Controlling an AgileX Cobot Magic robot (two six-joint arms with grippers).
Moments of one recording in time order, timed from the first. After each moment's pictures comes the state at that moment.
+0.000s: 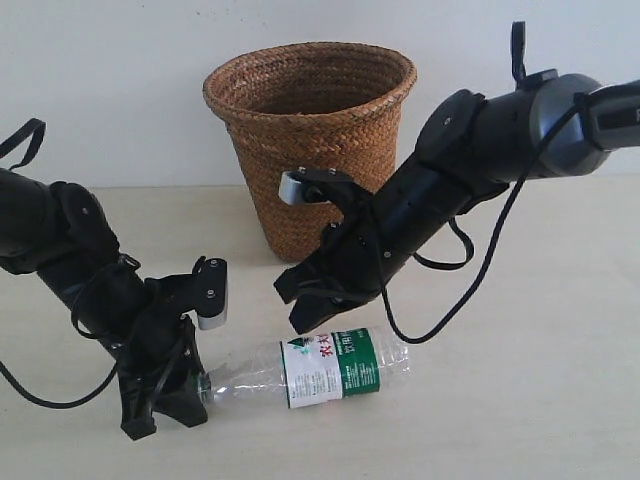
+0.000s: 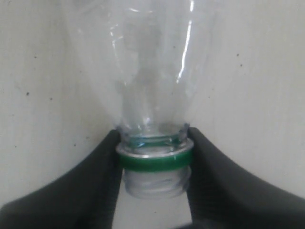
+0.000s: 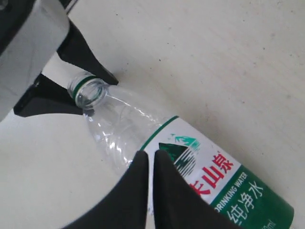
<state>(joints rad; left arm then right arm) -0.32 1.98 -1.07 -0.55 0.75 1.53 0.51 2.00 -1.37 0.80 0.84 -0.75</state>
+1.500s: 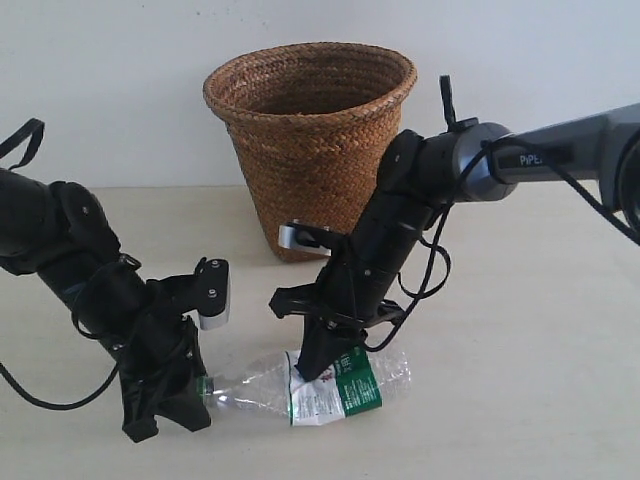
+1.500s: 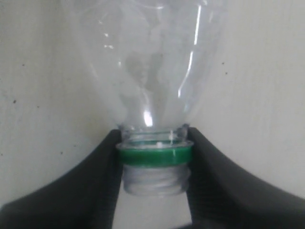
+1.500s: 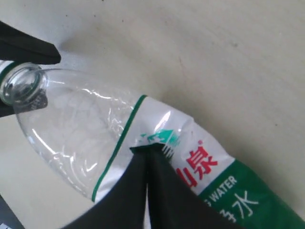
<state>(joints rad) -0.32 1.98 -1.07 -0.57 0.77 1.53 0.50 2.31 -1.64 0.63 1.16 -0.40</state>
